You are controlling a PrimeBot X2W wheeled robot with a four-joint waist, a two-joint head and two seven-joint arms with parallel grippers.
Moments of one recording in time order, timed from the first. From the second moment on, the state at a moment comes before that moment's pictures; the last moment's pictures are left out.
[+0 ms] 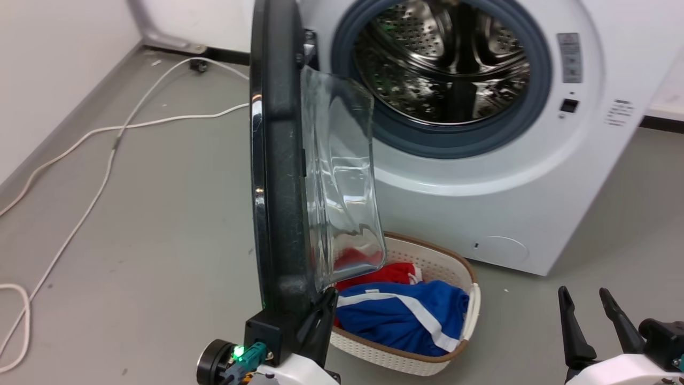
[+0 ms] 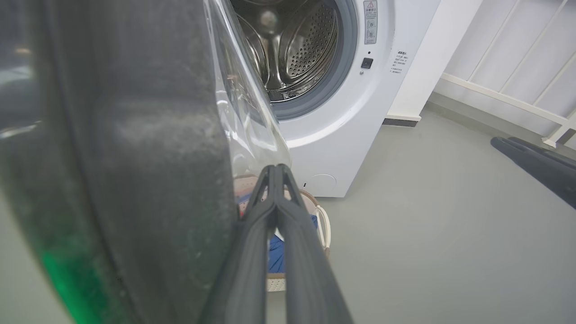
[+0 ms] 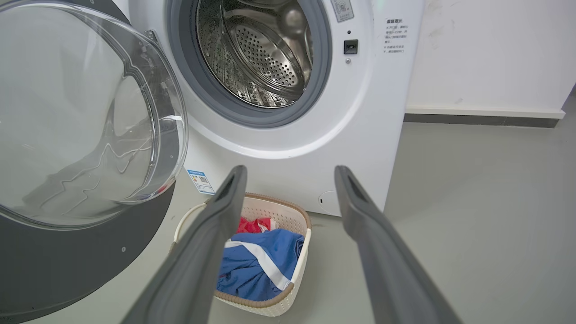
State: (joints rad) left arm 0.00 0.18 -0.53 -0.11 -0.34 0.19 0.07; right arm 0.12 -0.05 -0.11 0.02 0.18 0.13 -0.04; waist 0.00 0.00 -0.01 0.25
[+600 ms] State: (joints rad) left arm 0.00 0.25 -0.32 -0.03 -0.43 0.21 -0.06; right arm 0.10 -0.05 -0.10 0.01 0.17 0.13 -0.03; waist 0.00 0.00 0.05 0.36
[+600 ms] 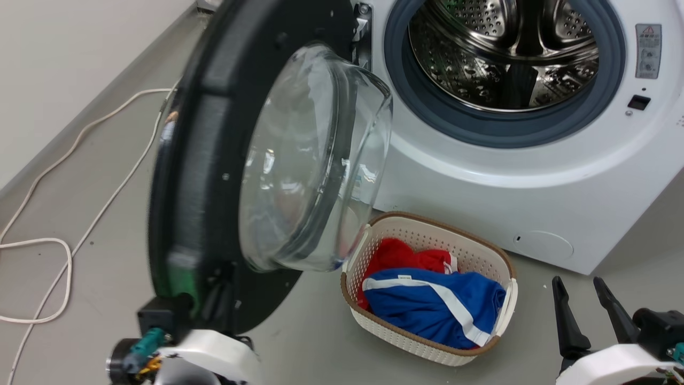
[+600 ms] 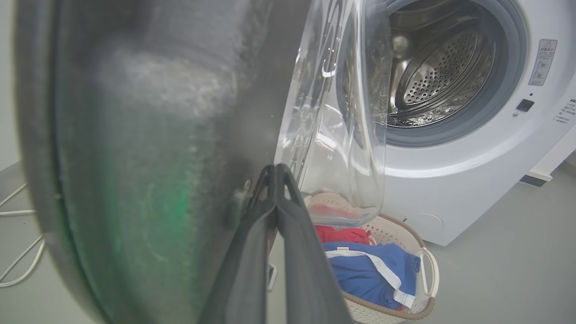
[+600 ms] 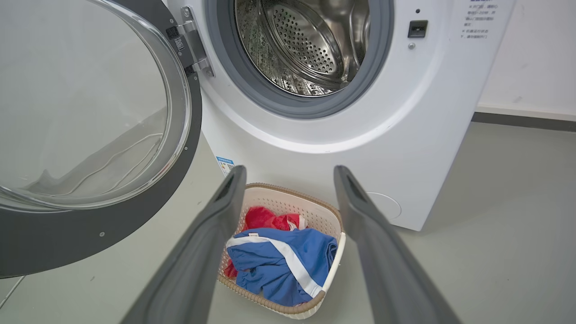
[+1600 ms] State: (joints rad) left arm -0.21 0.44 0.05 0.37 -0.65 0.13 -0.22; right arm 0.02 -0.05 -0.09 -0.01 0.13 0.13 0.00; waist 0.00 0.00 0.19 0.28
